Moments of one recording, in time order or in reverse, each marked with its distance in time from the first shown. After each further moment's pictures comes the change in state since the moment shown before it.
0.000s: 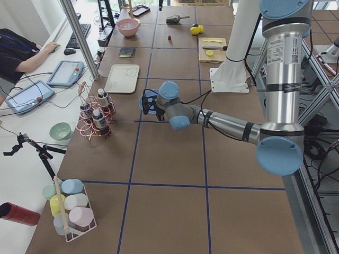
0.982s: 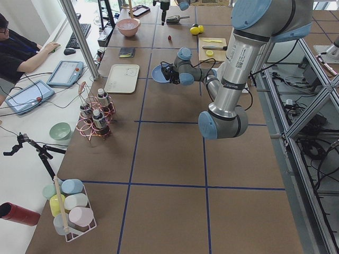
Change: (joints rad) left arm 0.507 -0.454 0.102 0.305 0.484 -0.500; right arm -0.219 -0.036 0.000 0.264 -0.124 0.321
